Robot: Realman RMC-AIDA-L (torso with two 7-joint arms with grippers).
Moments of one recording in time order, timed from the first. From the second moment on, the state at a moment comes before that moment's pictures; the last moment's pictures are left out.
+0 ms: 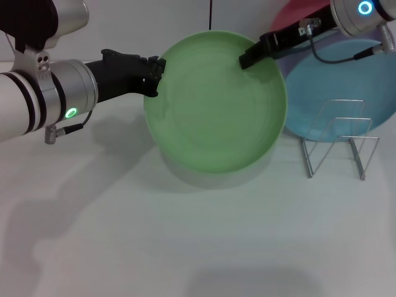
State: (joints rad) left arm -0.32 -2.06 -1.51 -1.44 2.18 -0.64 0.74; right arm 1.01 1.98 -0.90 -0.86 -2.45 -1.37 2.58
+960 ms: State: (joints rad) left arm -0.27 -2.06 -1.51 -1.51 2.03 -0.60 0.84; right arm 0.93 2.03 -0.95 -1.03 -2.46 -1.38 2.51
